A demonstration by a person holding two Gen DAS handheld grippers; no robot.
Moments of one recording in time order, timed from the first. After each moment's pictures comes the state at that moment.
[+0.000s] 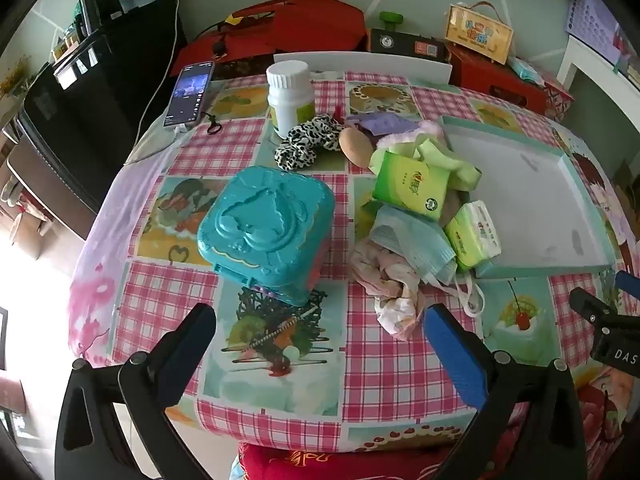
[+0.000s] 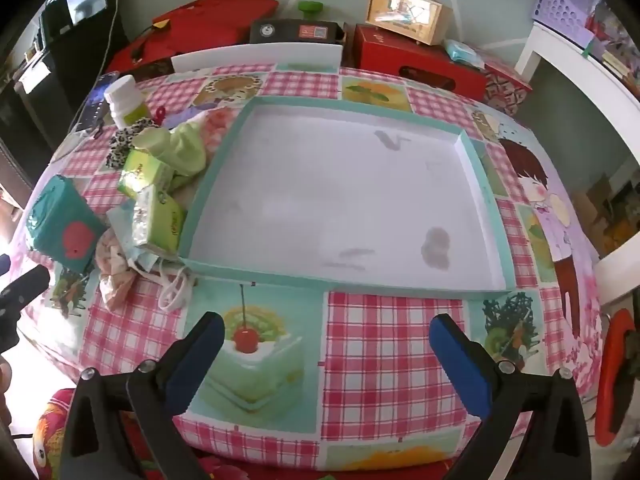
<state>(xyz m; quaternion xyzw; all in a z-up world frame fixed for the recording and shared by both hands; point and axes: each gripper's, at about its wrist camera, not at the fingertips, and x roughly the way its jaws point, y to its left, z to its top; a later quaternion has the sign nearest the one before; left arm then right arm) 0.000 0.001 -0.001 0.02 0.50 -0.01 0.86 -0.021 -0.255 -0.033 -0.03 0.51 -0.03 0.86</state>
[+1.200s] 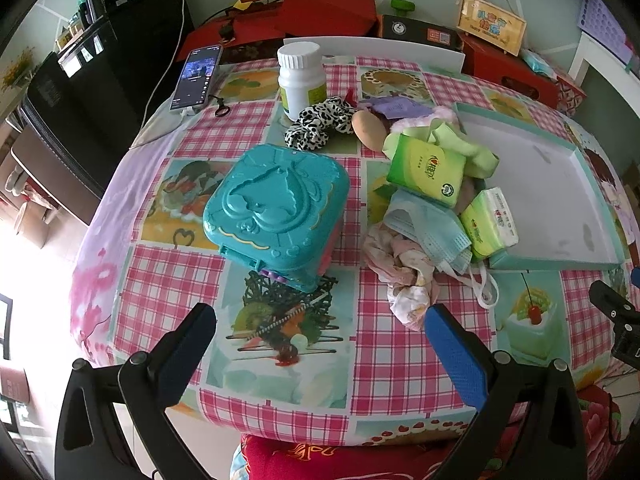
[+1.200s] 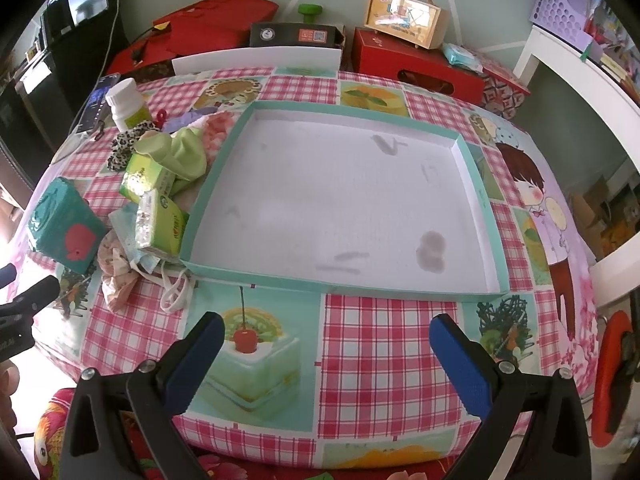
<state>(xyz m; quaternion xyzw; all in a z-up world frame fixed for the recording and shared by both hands) 0.002 0.001 -0.010 0.03 0.52 0.01 0.85 -0.021 -0.256 -0.027 -0.04 0.51 -0.04 0.86</state>
